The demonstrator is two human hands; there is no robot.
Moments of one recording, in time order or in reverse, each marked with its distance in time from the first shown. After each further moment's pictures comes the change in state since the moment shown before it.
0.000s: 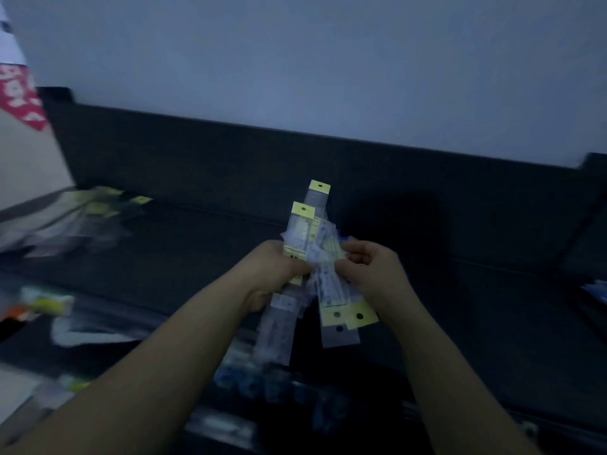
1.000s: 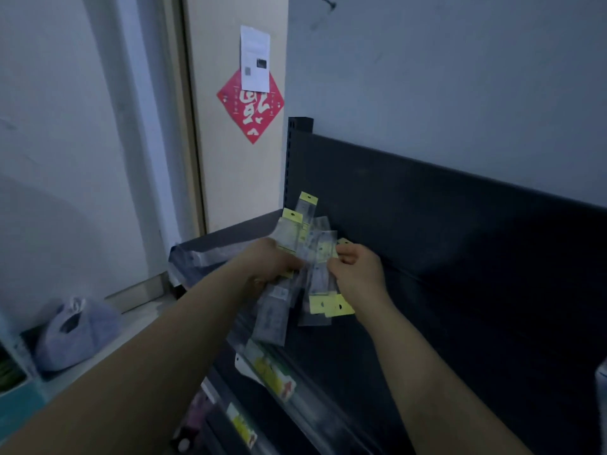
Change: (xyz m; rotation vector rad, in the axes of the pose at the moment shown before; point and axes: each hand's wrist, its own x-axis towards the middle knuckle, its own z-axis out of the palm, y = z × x) left_hand 0.018 -0.050 -0.378 0.046 0.631 -0.197; right_hand 0.143 -0.097 0.402 0.041 -0.371 -0.106
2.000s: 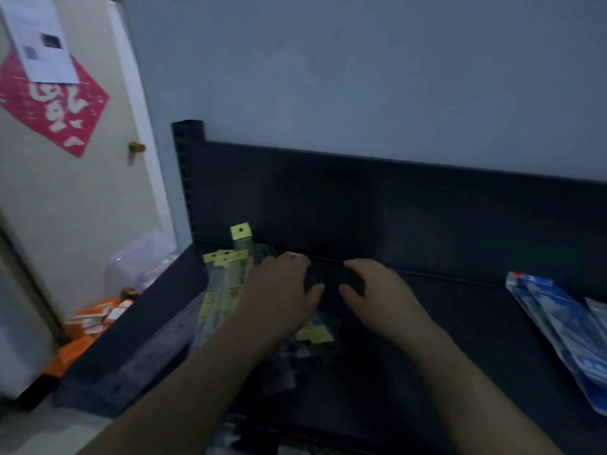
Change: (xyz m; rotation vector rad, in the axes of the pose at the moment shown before) left_hand 0.076 0.012 0.011 0.927 -0.171 0.911; right_hand -0.010 -0.015 -0.005 -0.863 0.288 0.027
